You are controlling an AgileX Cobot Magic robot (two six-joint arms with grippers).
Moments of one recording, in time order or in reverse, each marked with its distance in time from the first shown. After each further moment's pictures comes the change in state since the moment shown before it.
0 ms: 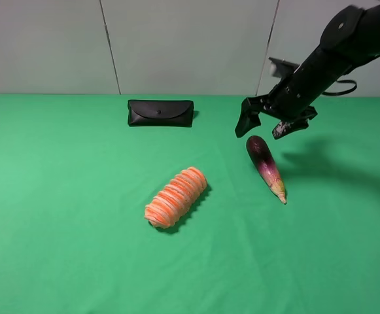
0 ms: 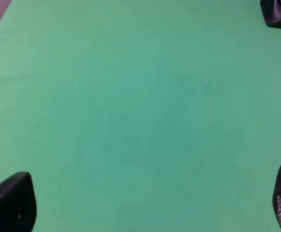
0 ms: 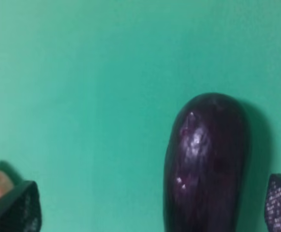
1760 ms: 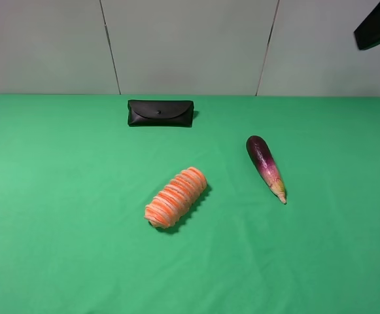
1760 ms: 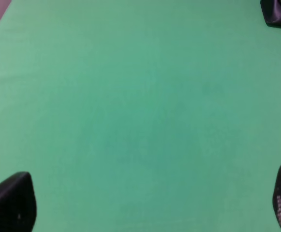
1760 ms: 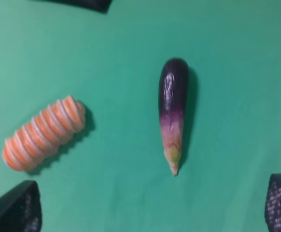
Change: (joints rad) left arm 0.000 0.000 0.000 0.001 0.001 0.000; right arm 0.000 -0.838 0.006 -0.239 0.459 0.243
